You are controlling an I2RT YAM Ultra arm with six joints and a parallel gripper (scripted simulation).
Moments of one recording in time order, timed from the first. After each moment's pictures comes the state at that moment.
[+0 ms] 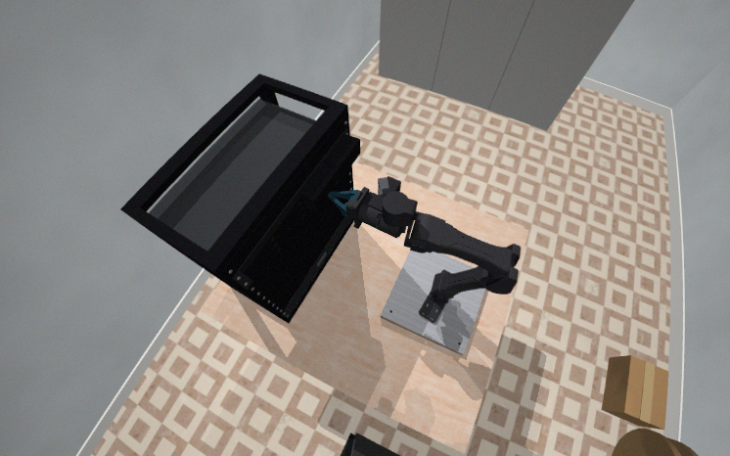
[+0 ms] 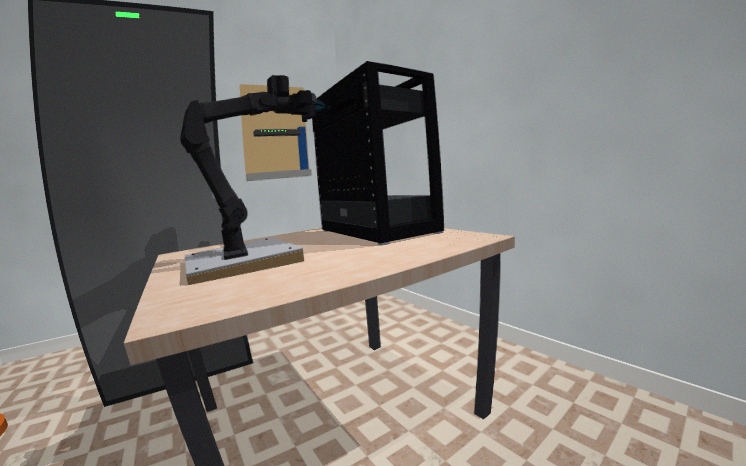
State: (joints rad) arm 0.26 1.20 1.38 -0.24 0.19 1.59
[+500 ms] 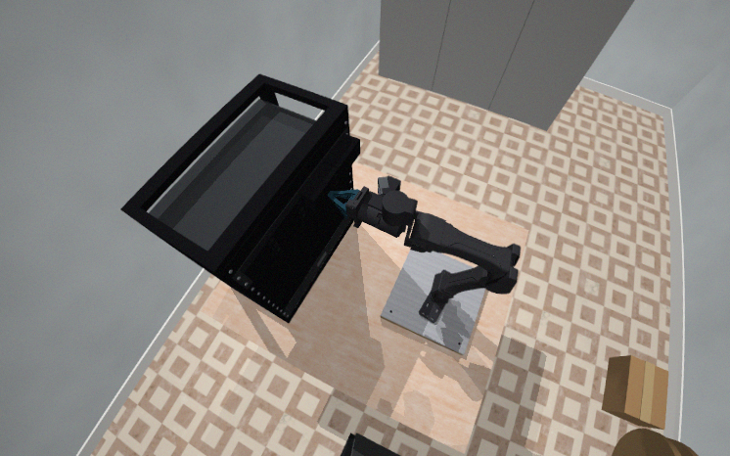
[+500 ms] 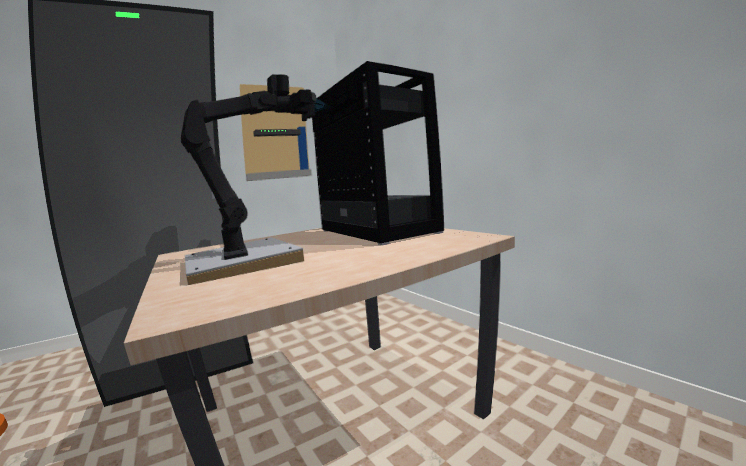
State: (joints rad) arm 0.26 1.20 1.39 -0.26 0.18 1.59
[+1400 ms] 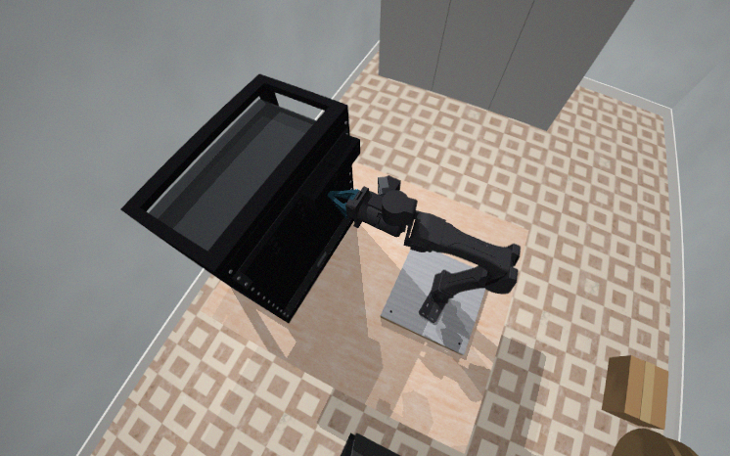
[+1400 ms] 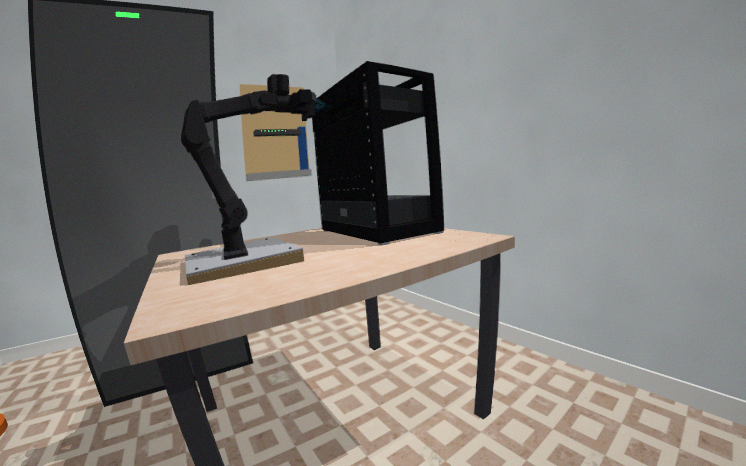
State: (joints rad) arm 0.26 1.20 1.40 -0.26 0.18 1.59
